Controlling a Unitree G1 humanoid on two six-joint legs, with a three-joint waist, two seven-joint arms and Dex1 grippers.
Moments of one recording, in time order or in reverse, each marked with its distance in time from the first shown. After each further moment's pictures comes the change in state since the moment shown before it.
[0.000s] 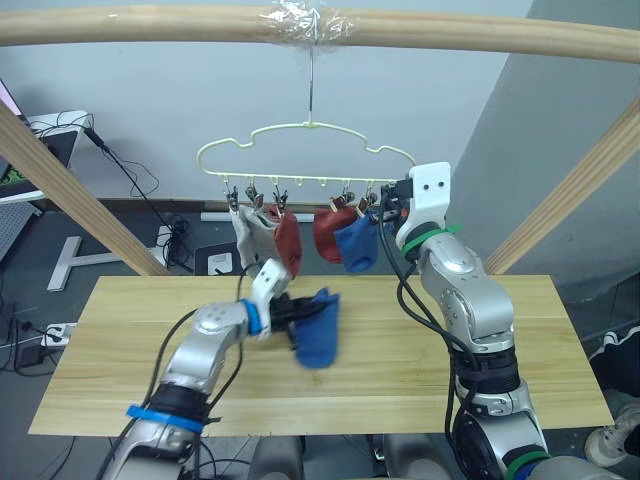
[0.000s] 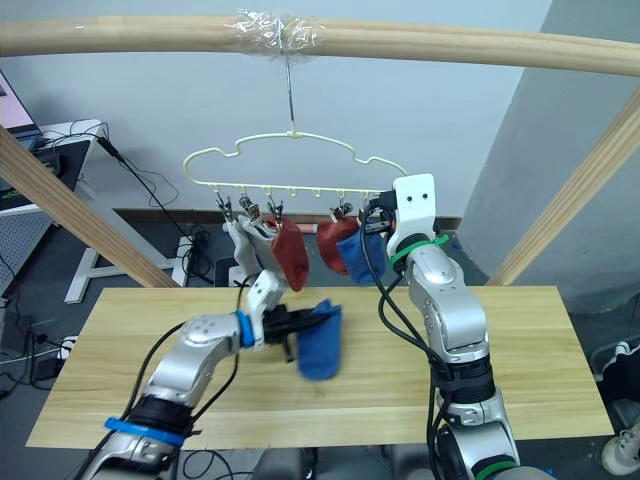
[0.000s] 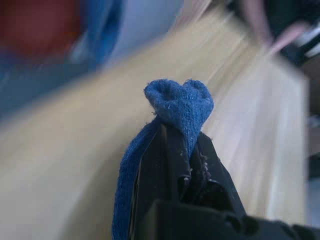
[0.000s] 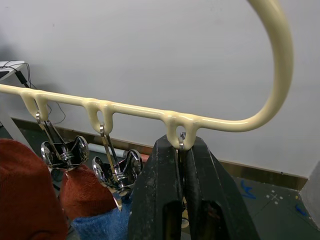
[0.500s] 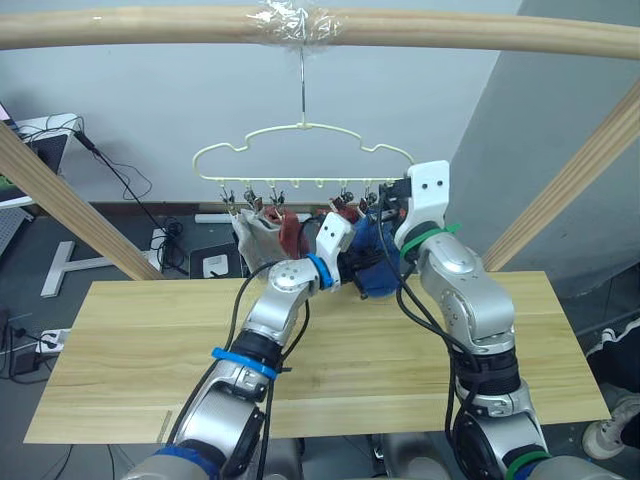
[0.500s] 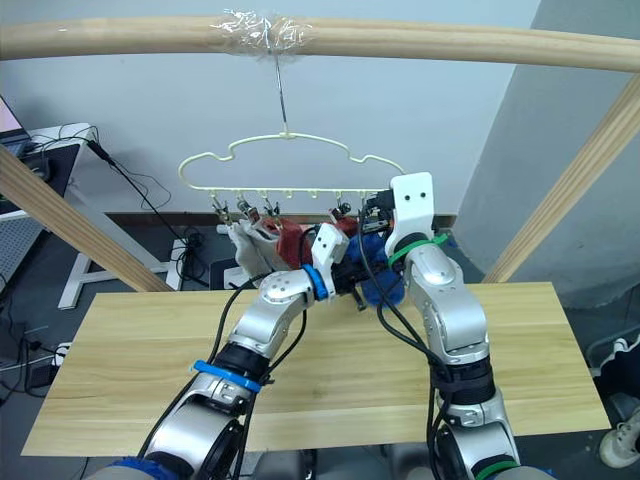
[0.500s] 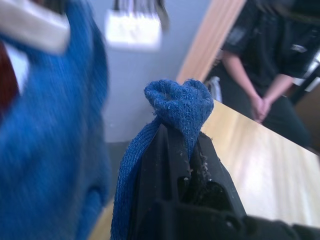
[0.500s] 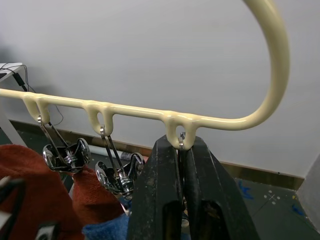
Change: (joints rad) left arm -0.305 -0.269 -0.039 0.349 0.118 -0.214 0.281; right arm 0.000 -0.002 0.002 -0.023 0.001 0.020 0.000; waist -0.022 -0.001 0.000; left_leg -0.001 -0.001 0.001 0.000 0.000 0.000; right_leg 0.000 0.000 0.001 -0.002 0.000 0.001
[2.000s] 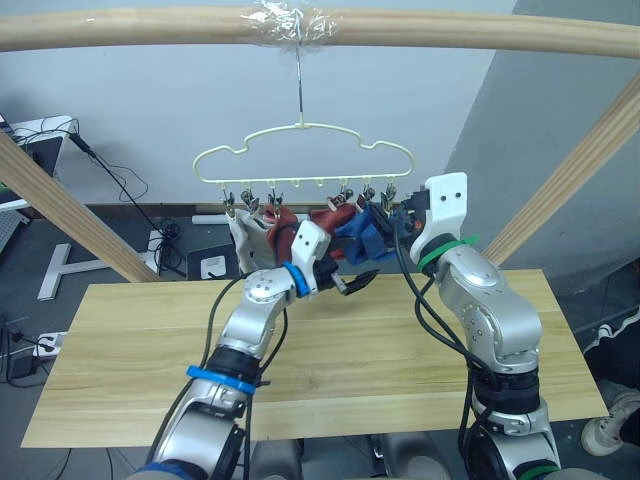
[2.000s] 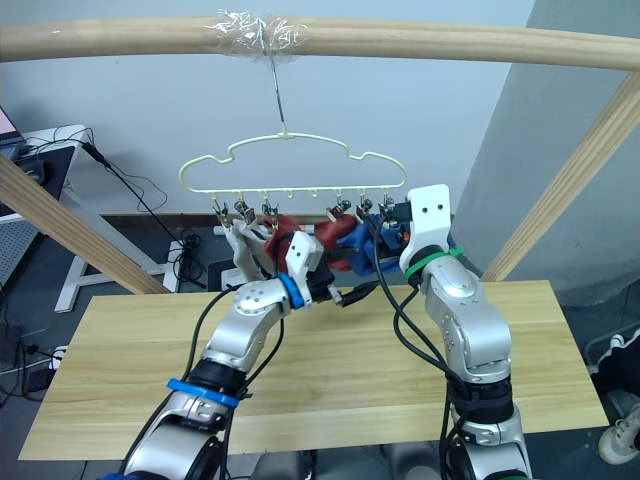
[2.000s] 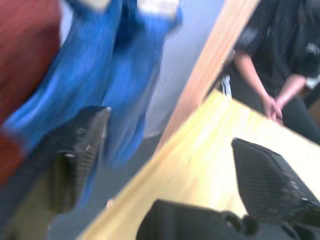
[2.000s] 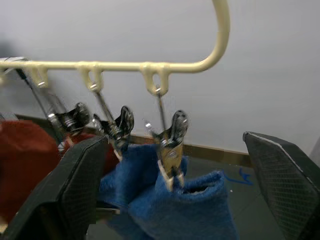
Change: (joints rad) left arm 0.182 0.151 0.039 -0.233 -0.041 0.066 -0.097; right arm 0.090 -0.073 -0.040 -0.155 0.074 0.117 0.077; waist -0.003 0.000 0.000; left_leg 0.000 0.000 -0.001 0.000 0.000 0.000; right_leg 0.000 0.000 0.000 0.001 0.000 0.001
